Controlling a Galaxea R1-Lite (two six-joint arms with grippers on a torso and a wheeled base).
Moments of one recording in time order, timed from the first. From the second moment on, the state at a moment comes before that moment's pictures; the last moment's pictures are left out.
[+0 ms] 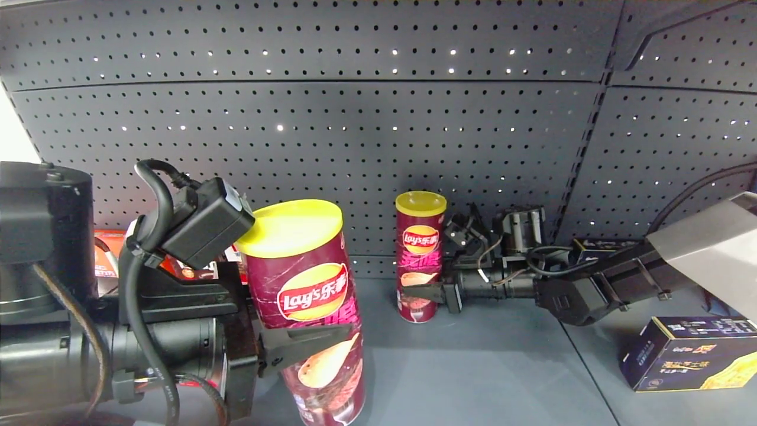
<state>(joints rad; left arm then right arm) -0.61 1.32 -0.76 -0.20 -0.39 0.06 0.48 2.13 -1.17 -0.57 0.68 -0.19</state>
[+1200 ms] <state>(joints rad) -0.62 1.32 -0.77 -0.20 -0.38 0.06 0.61 1.75 -0.60 -0.79 0.59 -0.18</state>
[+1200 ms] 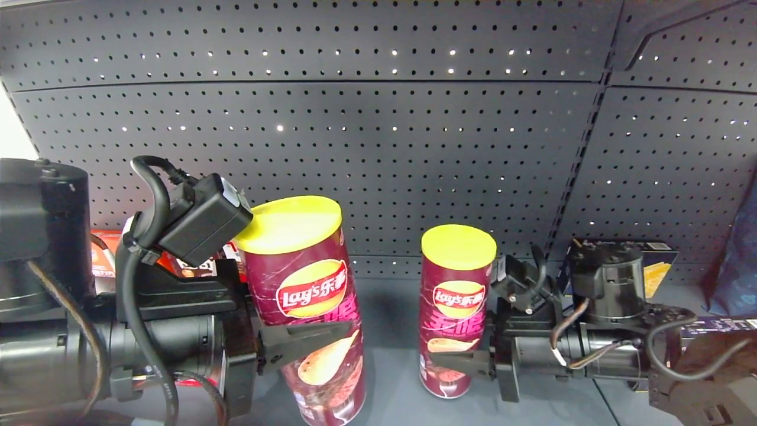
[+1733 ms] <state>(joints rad) -0.62 1.33 -0.77 -0.20 -0.38 0.07 0.67 1.65 -0.42 -0.94 0.53 -0.12</state>
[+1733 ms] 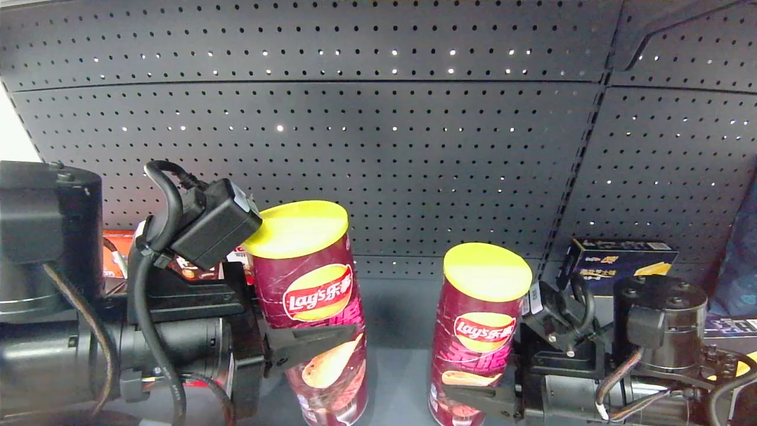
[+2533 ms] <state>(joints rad) -0.62 1.34 -0.76 -0.20 -0.38 0.07 0.70 1.75 -0.44 -0.99 0.53 -0.12</state>
